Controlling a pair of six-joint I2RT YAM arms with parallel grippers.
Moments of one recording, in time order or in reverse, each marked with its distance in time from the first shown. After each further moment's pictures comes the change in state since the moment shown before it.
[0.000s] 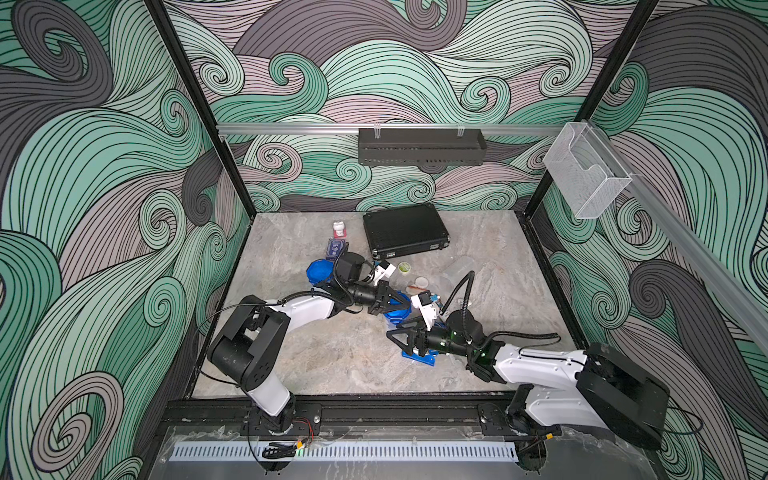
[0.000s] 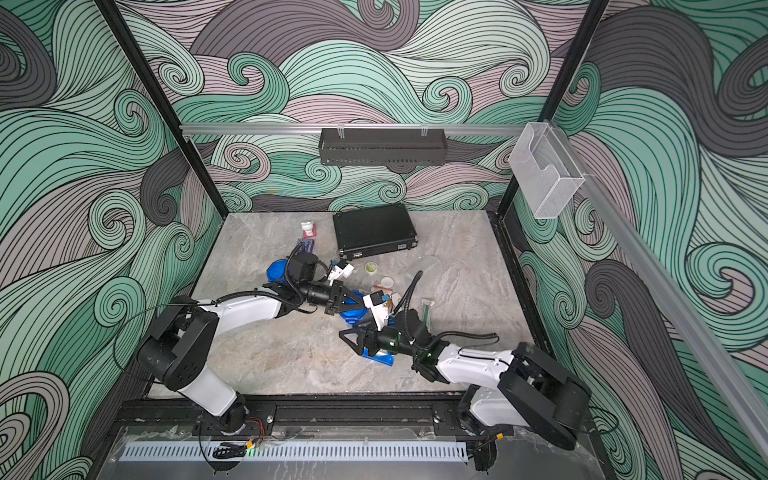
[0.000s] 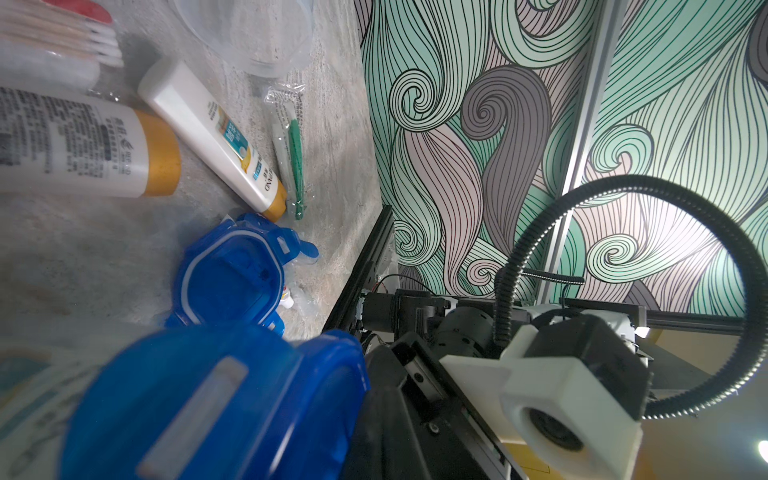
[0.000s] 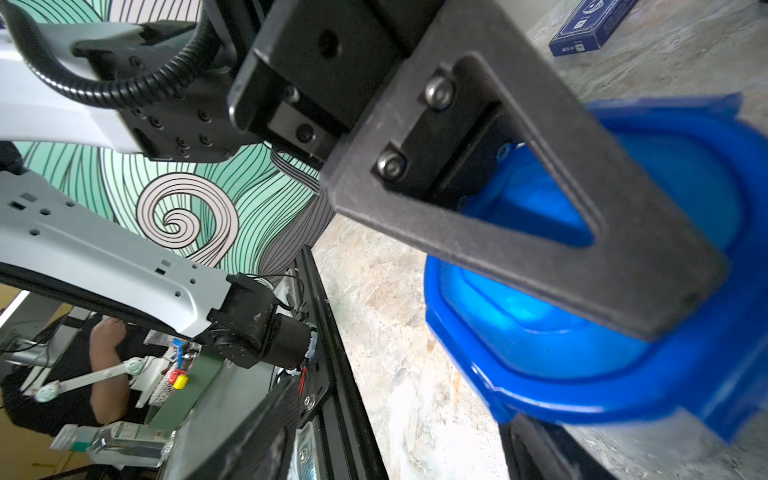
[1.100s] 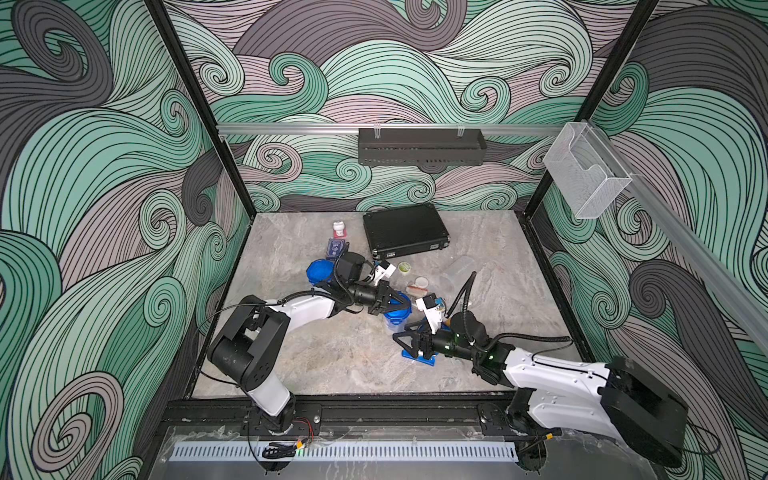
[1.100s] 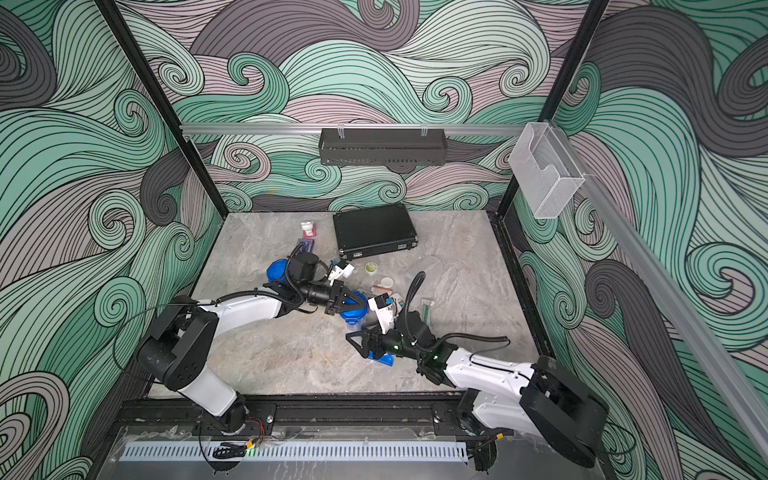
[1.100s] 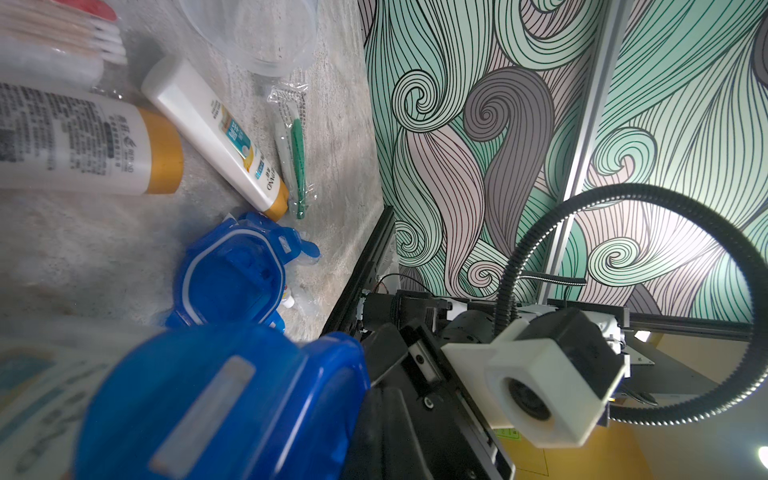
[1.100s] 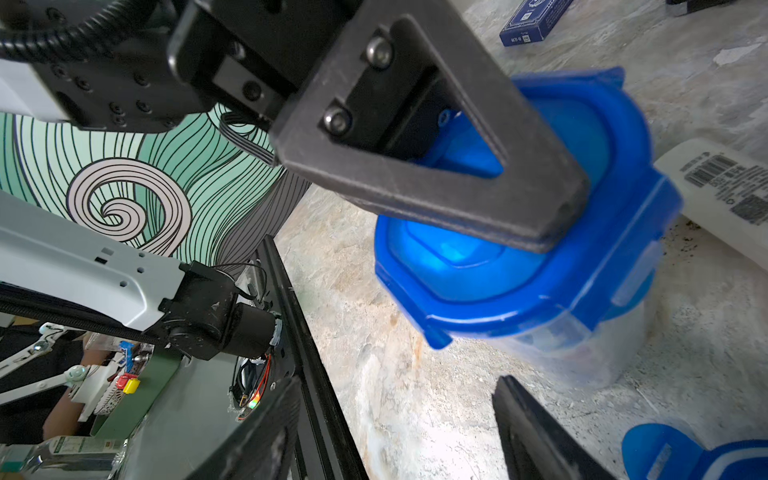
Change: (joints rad) left arm -0.001 -0.010 0.011 -0.012 -0.007 -0.001; right arm 0.004 -0.115 -0.004 -0.232 0.100 -0.071
